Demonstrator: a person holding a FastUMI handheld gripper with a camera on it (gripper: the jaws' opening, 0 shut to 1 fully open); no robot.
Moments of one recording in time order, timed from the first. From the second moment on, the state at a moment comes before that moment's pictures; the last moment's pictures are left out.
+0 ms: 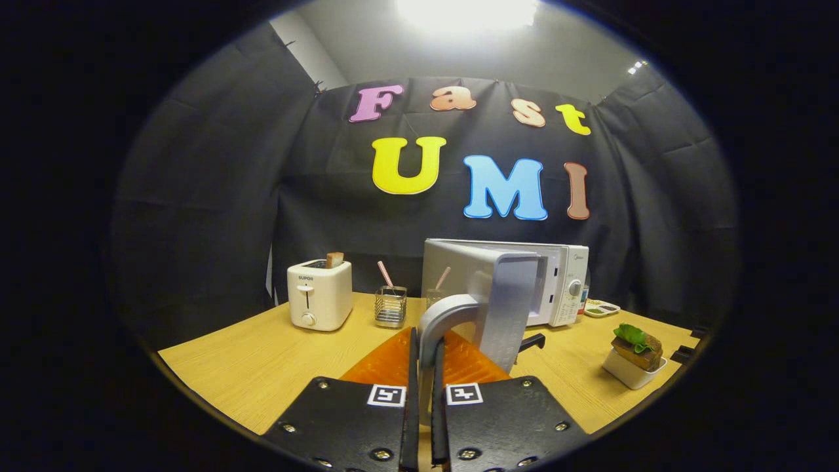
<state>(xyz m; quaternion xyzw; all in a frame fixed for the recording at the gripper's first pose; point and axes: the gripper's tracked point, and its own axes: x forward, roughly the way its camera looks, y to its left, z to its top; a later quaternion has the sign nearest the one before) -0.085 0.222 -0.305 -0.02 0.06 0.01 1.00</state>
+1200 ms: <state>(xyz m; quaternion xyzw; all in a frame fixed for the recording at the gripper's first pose) -0.164 0.045 -0.283 -0.21 -0.05 0.04 0.98</state>
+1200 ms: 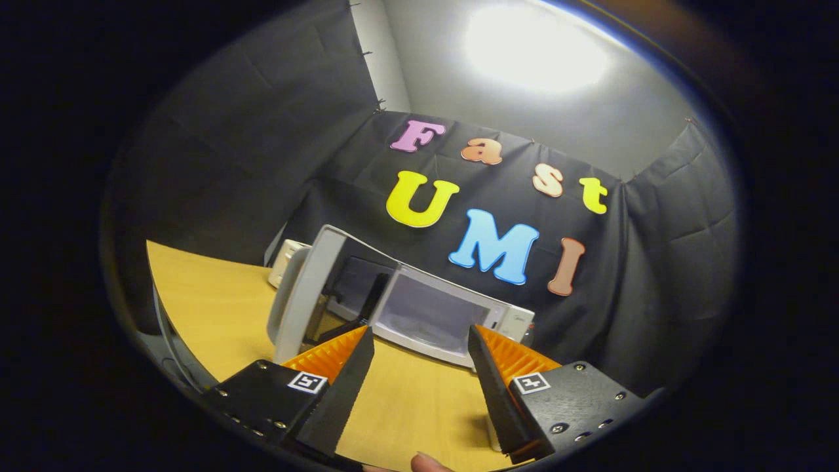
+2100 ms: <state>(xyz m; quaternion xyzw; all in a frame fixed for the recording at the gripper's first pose) -0.118 -0.101 -0.392 -0.29 0.11 -0.05 0.95</state>
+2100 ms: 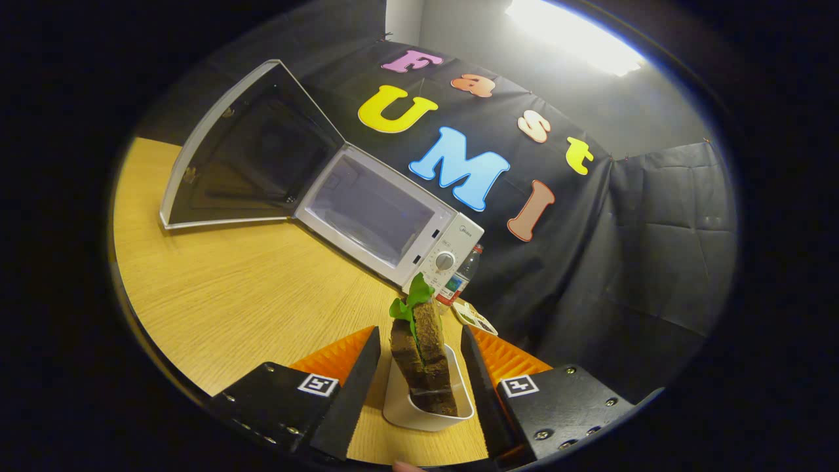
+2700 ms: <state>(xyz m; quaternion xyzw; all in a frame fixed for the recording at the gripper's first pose) -0.125 -0.119 -0.366 -0.22 0.11 -0.06 0.97</state>
